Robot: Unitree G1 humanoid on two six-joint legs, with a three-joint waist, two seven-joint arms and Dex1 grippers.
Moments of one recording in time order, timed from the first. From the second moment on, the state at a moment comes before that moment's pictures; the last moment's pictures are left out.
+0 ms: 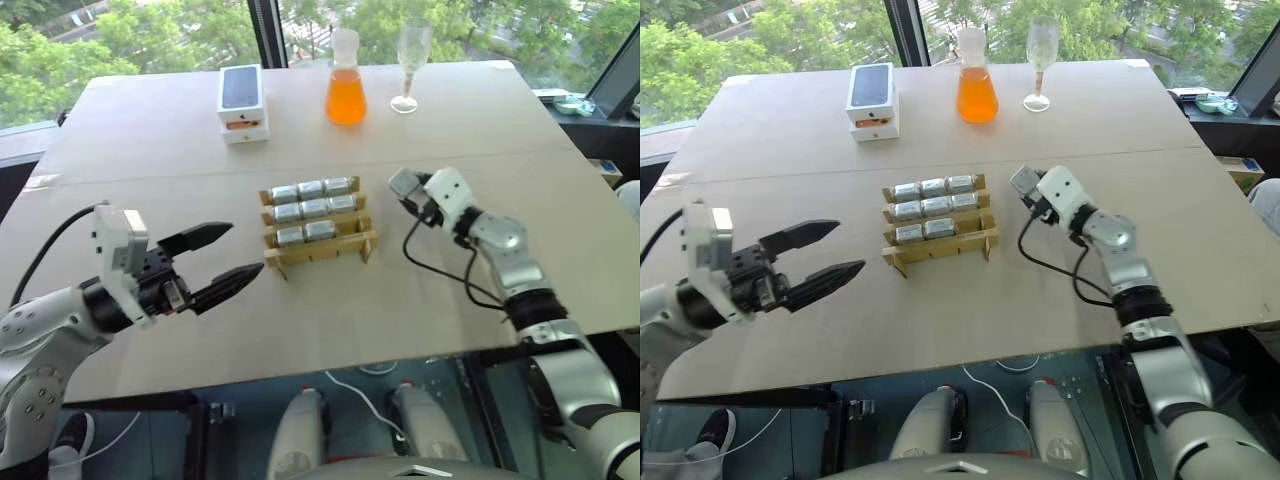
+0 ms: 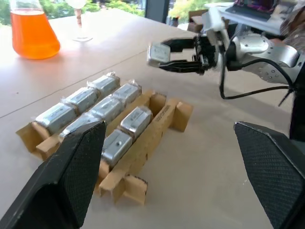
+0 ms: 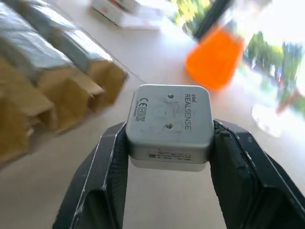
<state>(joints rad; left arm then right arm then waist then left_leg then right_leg) 0.07 0.84 0.51 -0.50 -0.89 0.60 -0.88 -0.70 -0.39 0.13 0.53 -0.10 -0.44 0.66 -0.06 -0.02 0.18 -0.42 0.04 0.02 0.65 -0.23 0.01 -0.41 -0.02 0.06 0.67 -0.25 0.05</state>
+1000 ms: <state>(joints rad) -0.69 0.79 -0.13 0.10 -0.50 0.54 -1.36 -0.93 -0.49 0.49 0.41 -0.63 -1.01 0.54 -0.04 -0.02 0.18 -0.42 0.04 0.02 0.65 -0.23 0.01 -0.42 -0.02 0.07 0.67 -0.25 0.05</state>
